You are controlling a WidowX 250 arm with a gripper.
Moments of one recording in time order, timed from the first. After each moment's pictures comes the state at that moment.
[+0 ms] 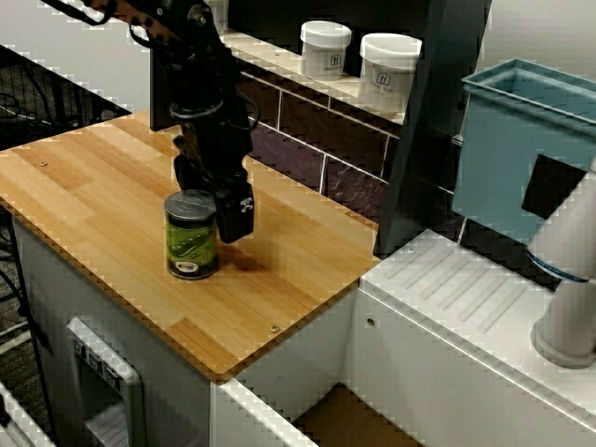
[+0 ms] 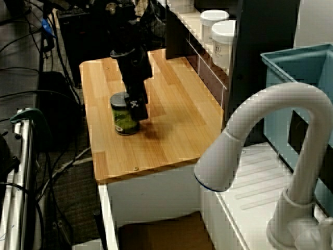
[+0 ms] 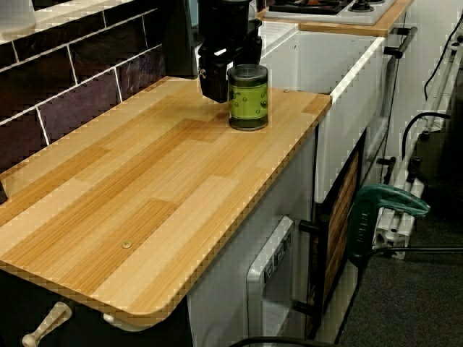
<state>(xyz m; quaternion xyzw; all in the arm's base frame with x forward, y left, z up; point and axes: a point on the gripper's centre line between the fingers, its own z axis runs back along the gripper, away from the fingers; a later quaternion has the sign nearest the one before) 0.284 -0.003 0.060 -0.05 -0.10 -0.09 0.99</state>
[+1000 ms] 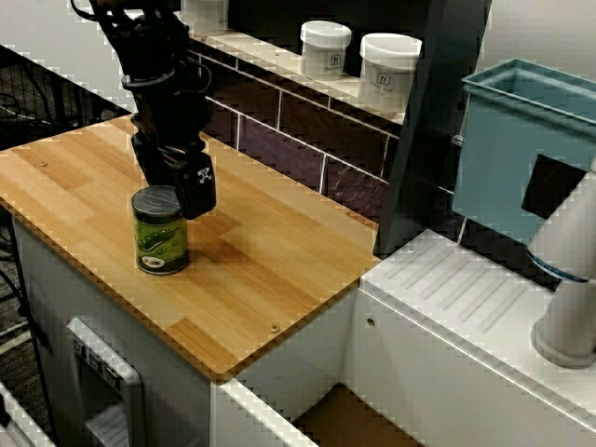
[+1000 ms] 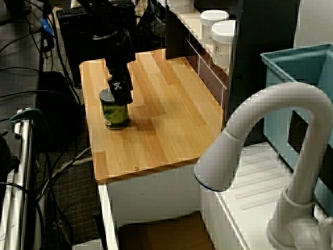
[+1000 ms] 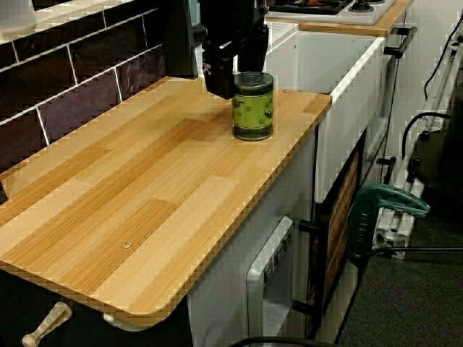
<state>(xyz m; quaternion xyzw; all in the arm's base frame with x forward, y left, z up) 0.266 0.019 0.076 -0.08 -0.10 -0.07 0.99</state>
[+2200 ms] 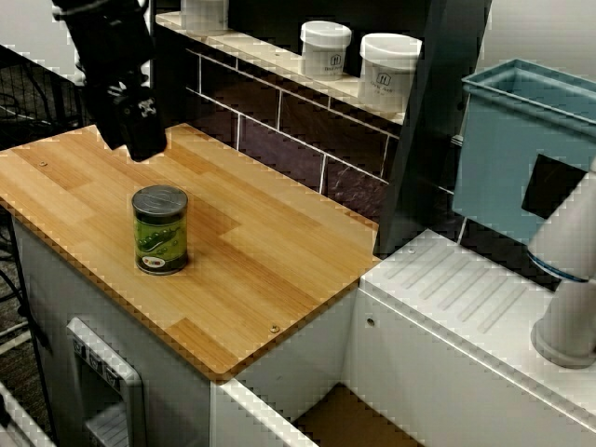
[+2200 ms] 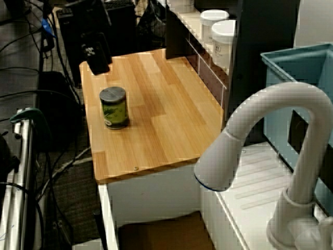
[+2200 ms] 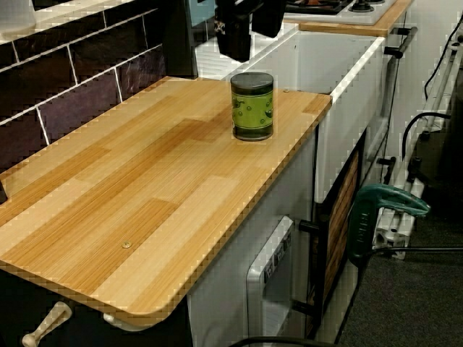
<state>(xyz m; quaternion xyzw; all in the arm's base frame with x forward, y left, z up) 0.235 0.041 0.128 -0.10 -0.12 -0.08 0.98</state>
